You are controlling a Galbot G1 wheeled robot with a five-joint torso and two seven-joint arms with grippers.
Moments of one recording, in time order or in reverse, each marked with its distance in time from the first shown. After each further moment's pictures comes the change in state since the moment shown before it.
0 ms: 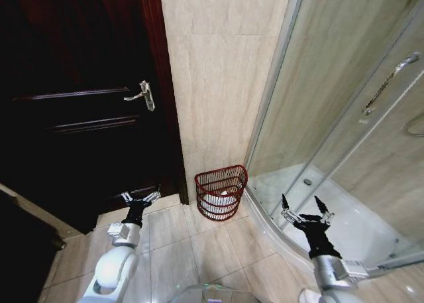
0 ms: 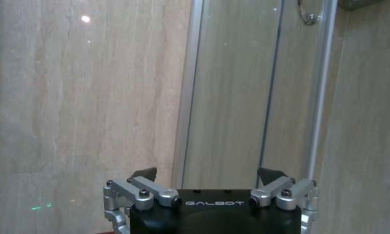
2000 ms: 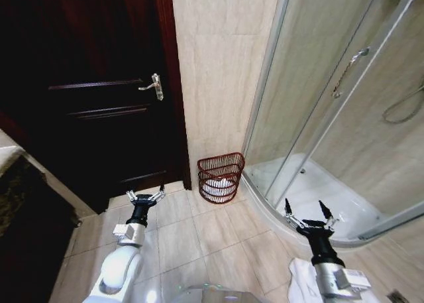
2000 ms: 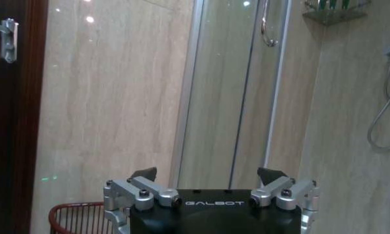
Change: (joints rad) left arm -0.005 -0.022 0.039 -0.032 0.051 -0.026 0.001; right arm -0.042 0.000 -0.022 -0.035 -0.035 0.078 0.027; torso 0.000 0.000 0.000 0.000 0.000
